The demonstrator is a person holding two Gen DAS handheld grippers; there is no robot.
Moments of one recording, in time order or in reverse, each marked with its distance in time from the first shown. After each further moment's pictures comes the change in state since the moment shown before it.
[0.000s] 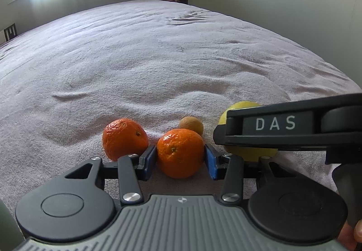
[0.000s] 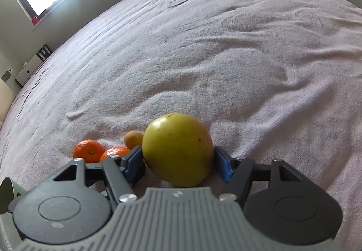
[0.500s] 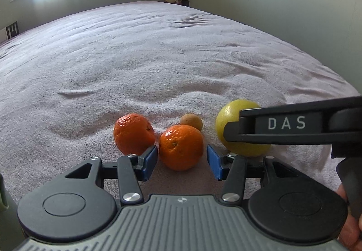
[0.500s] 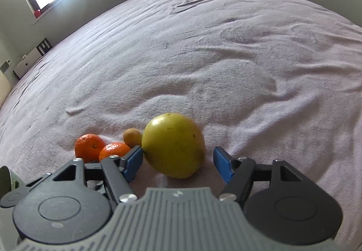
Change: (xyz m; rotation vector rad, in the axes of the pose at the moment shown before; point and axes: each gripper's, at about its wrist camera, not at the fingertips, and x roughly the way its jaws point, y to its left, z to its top) left arm -0.013 0.001 -0.003 -0.019 -0.010 -0.002; right arm -0.016 0.003 -0.003 -0.059 -0.026 -0.027
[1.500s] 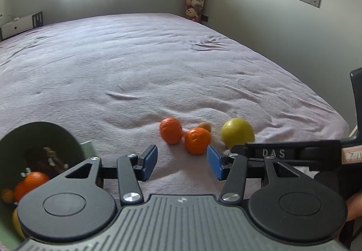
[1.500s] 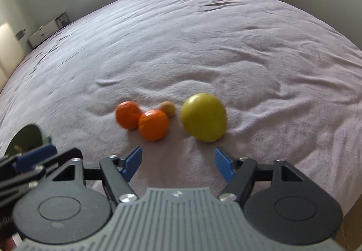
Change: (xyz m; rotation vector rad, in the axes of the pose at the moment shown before) left arm -0.121 0.025 -0.002 -0.138 -0.056 0.016; right arm -0.065 0.035 -0.019 -0.127 0.038 -0.013
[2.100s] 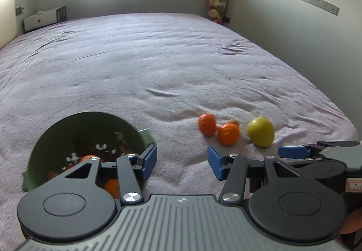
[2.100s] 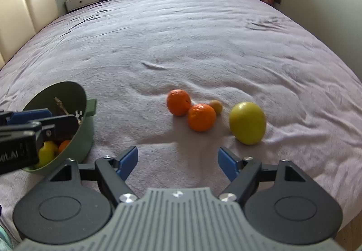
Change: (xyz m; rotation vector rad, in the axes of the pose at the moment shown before) left arm -0.057 0.037 -0.003 -0.048 0.007 0.096; right arm -0.031 0.062 -0.025 -0.287 0.002 0.063
